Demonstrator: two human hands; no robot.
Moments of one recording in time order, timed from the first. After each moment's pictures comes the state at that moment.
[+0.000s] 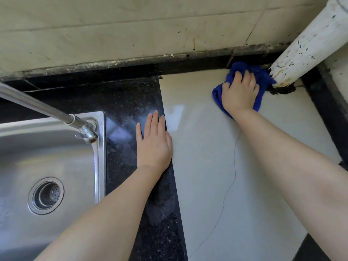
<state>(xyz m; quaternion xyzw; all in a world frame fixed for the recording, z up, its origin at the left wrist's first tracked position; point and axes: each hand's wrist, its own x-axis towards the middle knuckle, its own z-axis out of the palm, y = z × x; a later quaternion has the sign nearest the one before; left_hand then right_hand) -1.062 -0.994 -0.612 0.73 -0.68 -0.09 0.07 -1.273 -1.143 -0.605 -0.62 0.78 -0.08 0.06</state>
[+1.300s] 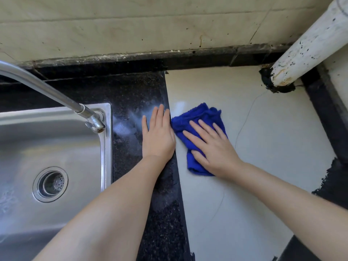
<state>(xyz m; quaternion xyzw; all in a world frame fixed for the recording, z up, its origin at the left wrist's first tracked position) -1.059 -0.995 -0.607 0.72 -0.68 -0.12 0.07 -1.242 -0.987 -0.604 -0.89 0.45 0.00 0.11</state>
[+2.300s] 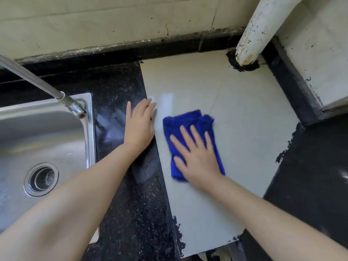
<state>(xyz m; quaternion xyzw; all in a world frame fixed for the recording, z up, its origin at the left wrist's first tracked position) -1.062 -0.965 -0.597 0.64 -0.74 -0.08 0.18 -1.243 -0.882 -0.610 -0.81 0.58 -0.05 0.07</state>
